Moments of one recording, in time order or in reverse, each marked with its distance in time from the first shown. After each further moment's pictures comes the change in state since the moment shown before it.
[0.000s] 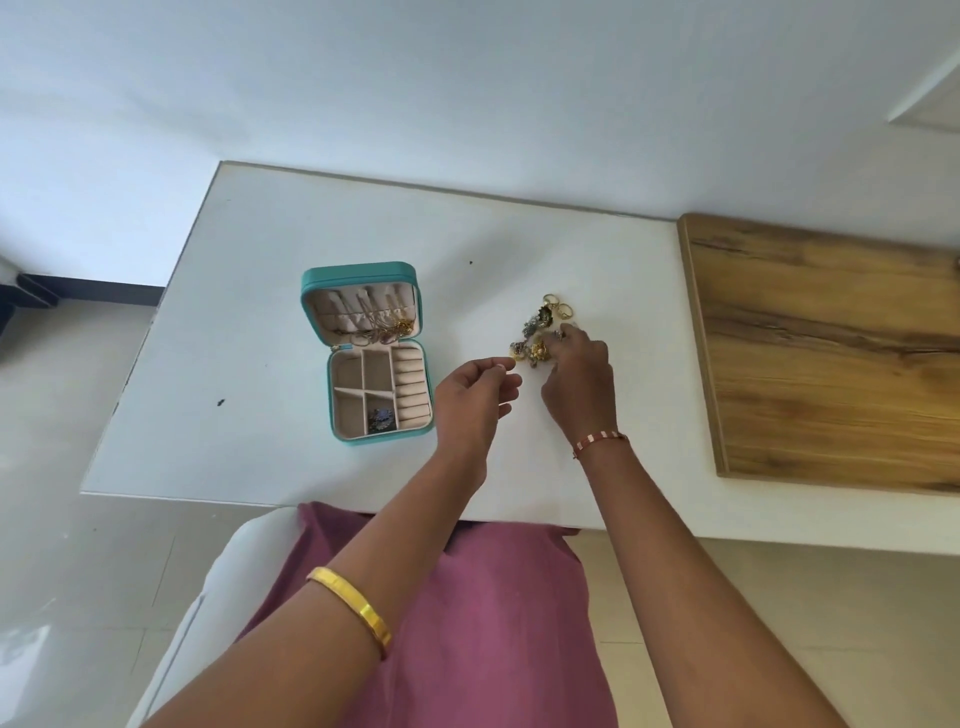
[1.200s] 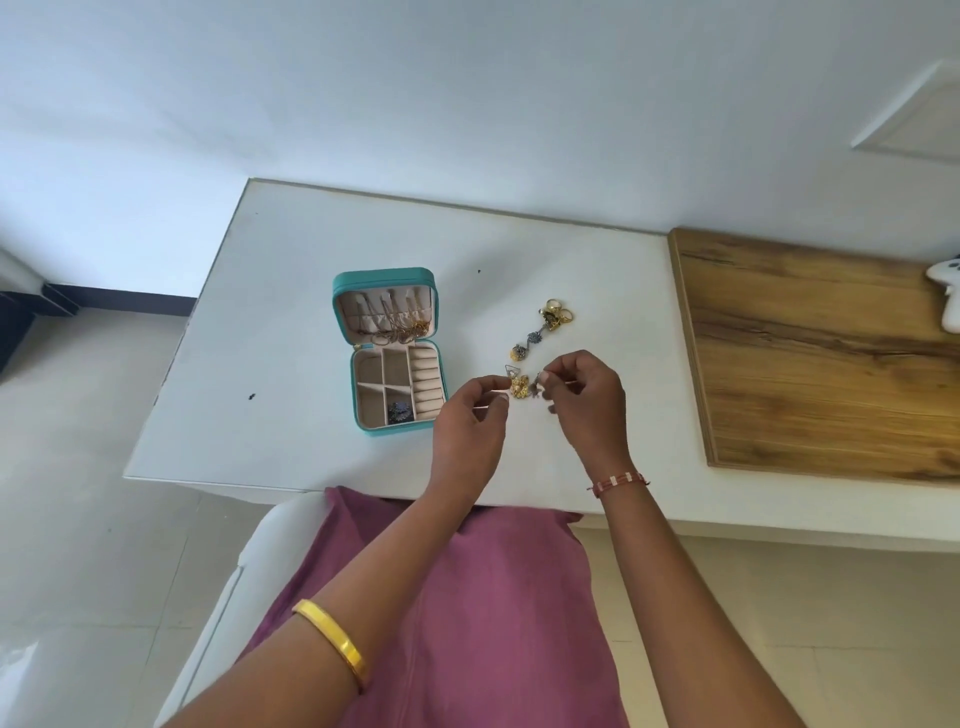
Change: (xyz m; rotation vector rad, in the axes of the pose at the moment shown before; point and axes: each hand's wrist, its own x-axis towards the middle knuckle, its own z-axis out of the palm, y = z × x) left_hand -0.034 -0.009 -0.027 0.333 -0.044 0.256; right_hand -0.057 -0.025 -0.042 0.851 0.089 0.207
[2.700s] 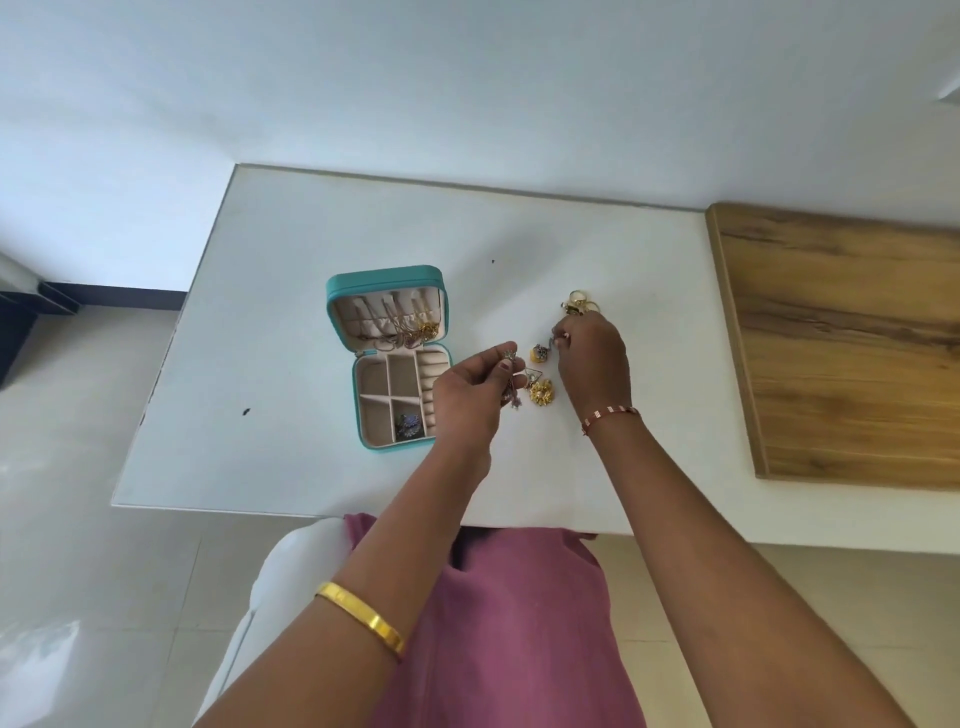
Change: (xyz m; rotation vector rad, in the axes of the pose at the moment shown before) left_hand 0.053 0.007 0.000 -0.382 0.029 -0.205; right_hand 0.081 0.027 0.037 -0.658 0.008 -0.245
